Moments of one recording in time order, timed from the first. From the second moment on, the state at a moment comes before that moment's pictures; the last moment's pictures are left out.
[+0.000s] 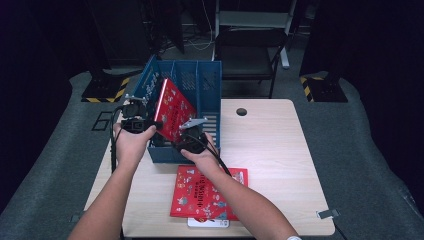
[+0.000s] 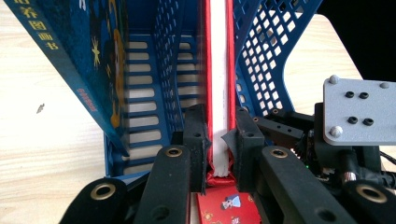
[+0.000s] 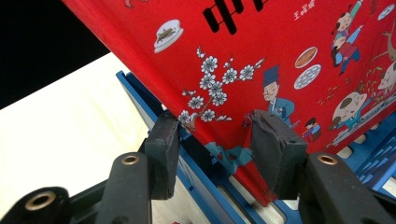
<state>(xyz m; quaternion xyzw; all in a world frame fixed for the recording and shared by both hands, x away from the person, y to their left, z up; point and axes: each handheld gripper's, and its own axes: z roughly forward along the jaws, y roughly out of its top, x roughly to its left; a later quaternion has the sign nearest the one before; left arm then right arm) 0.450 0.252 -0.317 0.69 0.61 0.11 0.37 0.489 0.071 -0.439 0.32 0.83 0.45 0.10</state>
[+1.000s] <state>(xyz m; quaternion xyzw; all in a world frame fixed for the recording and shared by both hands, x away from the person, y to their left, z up) 0.471 0.241 -0.320 0.68 0.60 0.14 0.40 0.495 0.065 -0.438 0.33 0.81 0.47 0.11</state>
